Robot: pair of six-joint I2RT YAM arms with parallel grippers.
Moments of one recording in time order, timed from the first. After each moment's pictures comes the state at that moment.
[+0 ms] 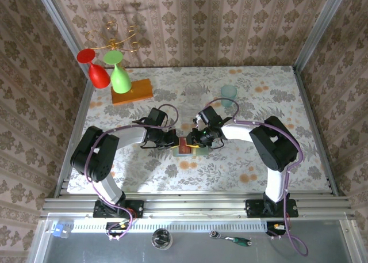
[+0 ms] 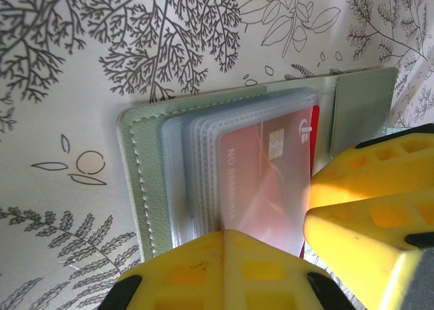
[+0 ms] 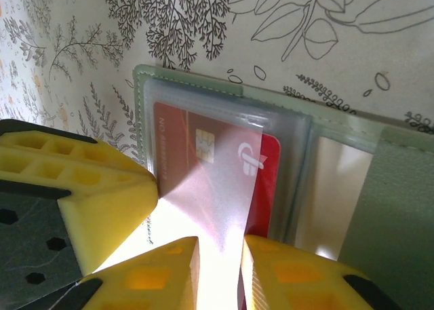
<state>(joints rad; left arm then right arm) -0.54 1.70 0.86 -0.29 0.52 -0.62 0.58 1.89 1.06 -0.20 -0.55 0.68</state>
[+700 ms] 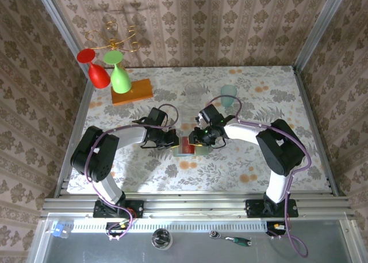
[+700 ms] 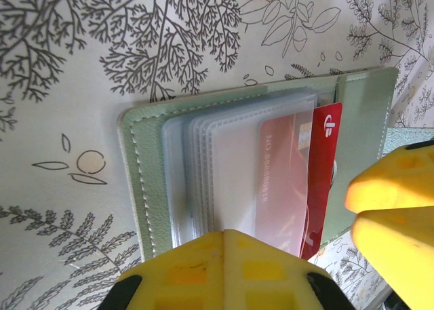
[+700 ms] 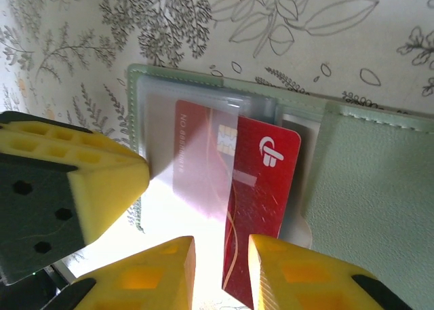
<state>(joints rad) -0.54 1.70 0.87 -0.30 0.52 -0.62 0.58 1.81 1.06 -0.30 -0.45 0.65</state>
